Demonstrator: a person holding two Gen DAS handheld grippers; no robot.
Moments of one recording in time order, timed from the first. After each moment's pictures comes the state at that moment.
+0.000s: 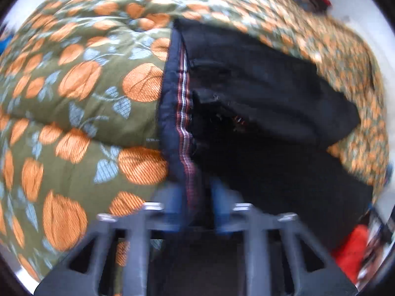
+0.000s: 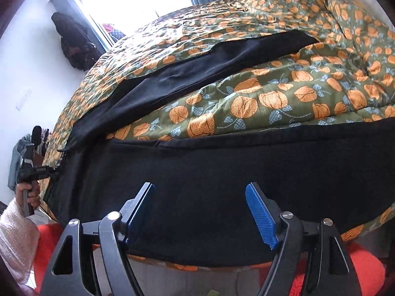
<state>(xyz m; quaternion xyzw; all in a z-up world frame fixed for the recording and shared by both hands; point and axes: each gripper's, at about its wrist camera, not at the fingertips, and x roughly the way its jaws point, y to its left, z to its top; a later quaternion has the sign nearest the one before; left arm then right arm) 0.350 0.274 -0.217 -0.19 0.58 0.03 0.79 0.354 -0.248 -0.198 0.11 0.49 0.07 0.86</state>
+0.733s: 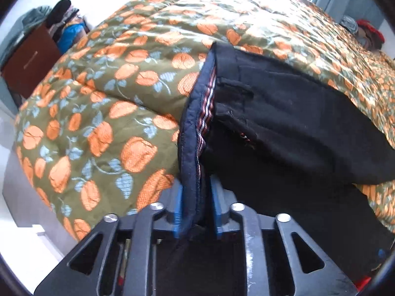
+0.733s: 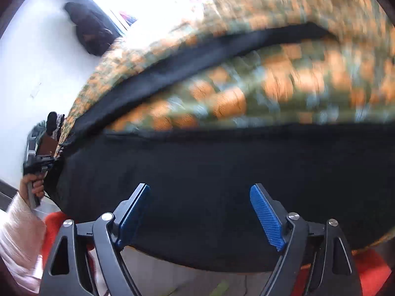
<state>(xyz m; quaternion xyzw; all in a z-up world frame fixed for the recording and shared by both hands) 0.294 0.323 -0.187 -0.16 0.54 0.22 0.79 0.379 -0.244 -0.239 0.14 0.55 0.13 0.81</state>
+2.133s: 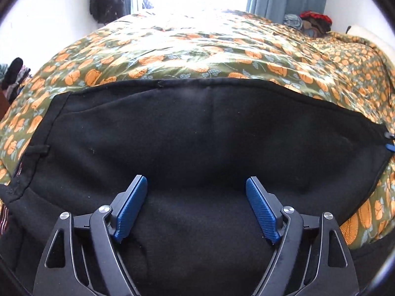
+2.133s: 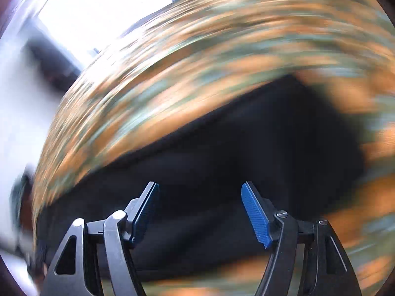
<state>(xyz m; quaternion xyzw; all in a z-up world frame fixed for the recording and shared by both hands) 0.414 0.179 -0.246 -0.08 0.44 0.12 0.89 0.691 -0.433 -0.249 0.19 0.50 0.00 0.85</state>
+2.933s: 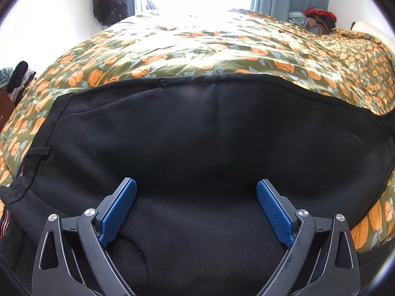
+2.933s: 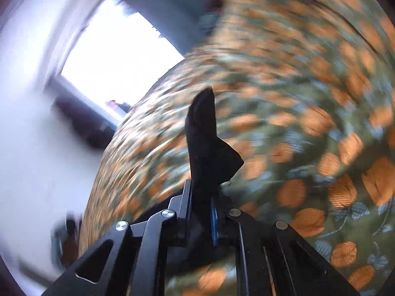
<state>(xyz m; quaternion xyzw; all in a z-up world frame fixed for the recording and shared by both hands) 0.418 0.176 -0.253 -0.07 0.44 0.14 0.88 0.661 -0.460 -0.175 0.28 0.36 0.13 0.88</state>
